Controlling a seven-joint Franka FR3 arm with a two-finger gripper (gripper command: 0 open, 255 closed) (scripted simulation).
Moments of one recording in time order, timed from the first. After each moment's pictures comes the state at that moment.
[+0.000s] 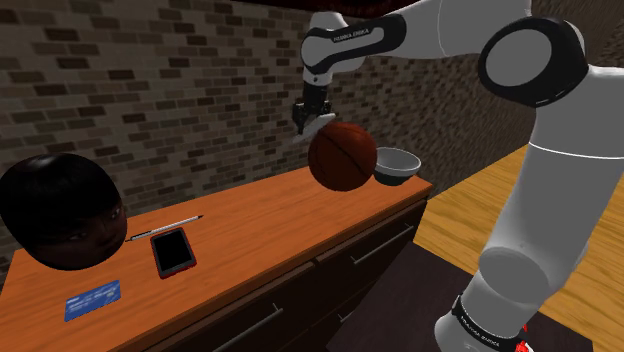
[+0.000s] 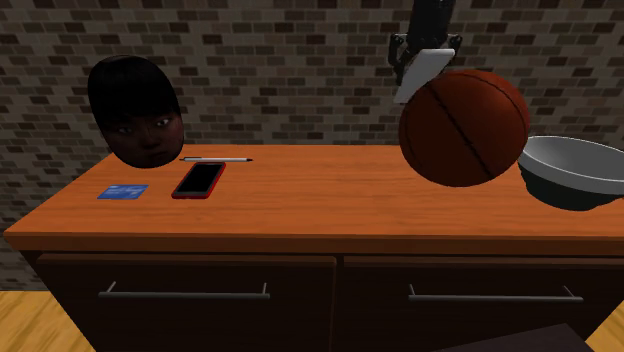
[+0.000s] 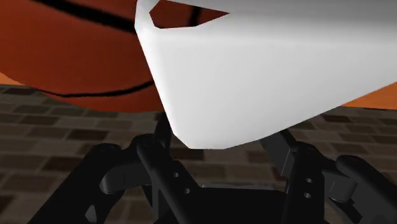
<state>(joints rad) -0.25 0.17 0.13 -1.68 -0.03 1.97 0.08</state>
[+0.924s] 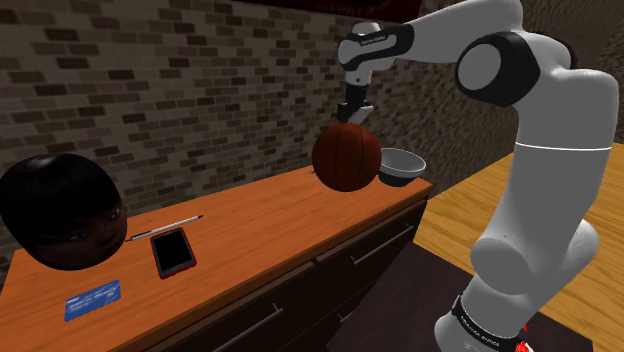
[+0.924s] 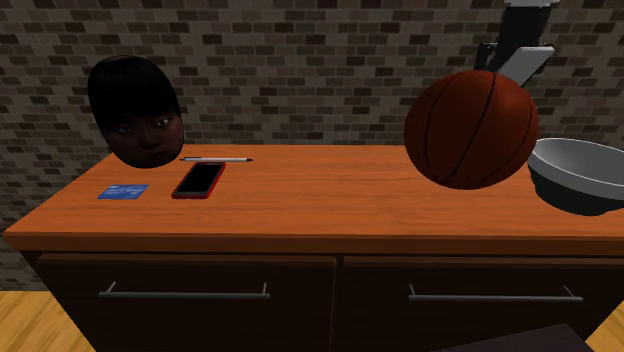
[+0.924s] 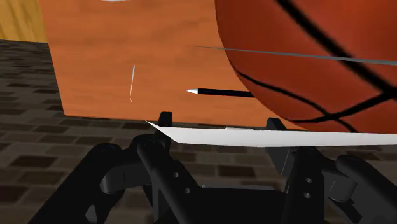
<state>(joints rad) -0.43 0.28 0.01 -1.53 -0.01 1.81 -0.22</state>
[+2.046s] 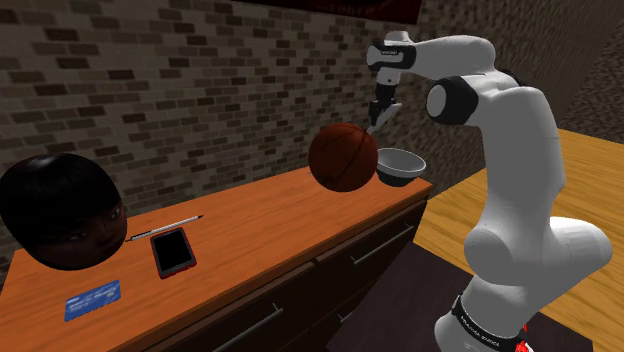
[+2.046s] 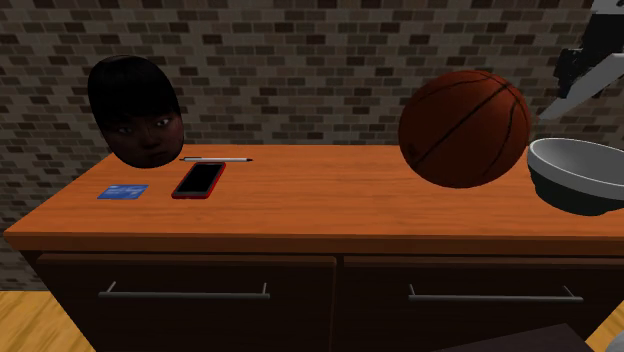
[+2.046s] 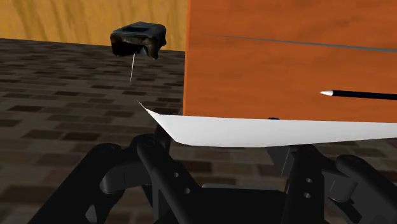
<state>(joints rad) -0.64 0.65 -0.07 -0.99 0.03 1.64 -0.50</state>
